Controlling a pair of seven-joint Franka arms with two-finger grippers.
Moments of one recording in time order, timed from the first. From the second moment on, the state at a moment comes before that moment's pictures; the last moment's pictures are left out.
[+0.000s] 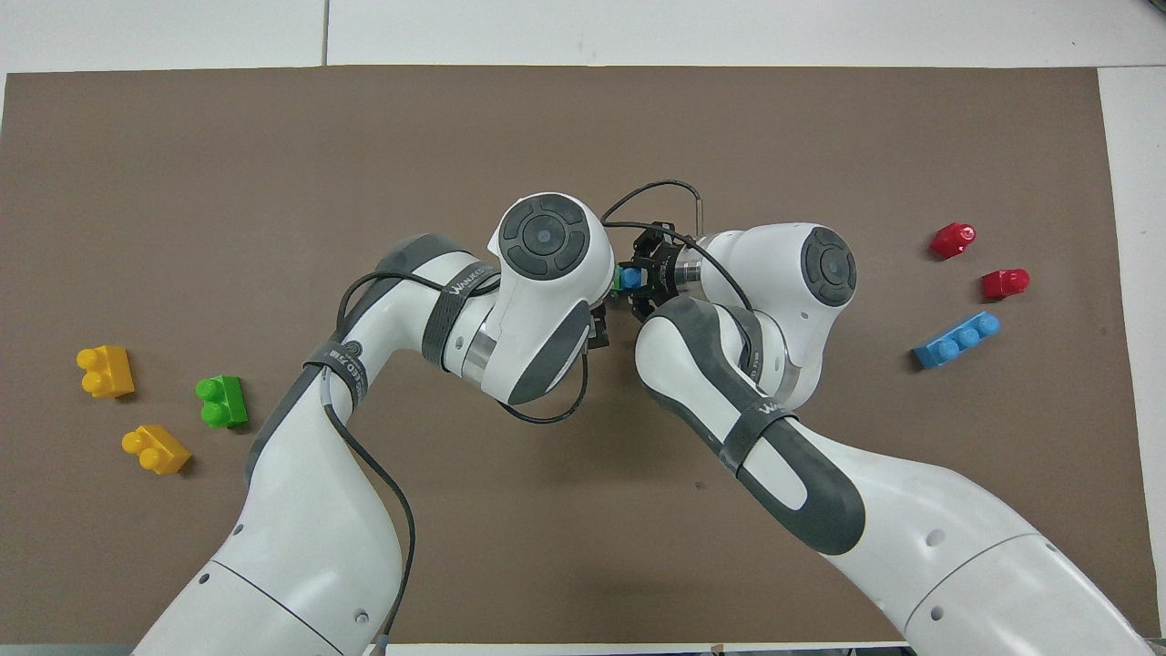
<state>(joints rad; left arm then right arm) -0.64 0.52 -0.04 -1.58 -0.06 2.23 -2.29 0.44 0.46 0.01 -1.89 0.69 2.61 1.48</state>
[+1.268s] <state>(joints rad) -0.63 0.48 -0.03 -1.59 0.02 2.25 -2.37 0.44 0.45 0.01 -1.91 0.69 2.64 1.46</state>
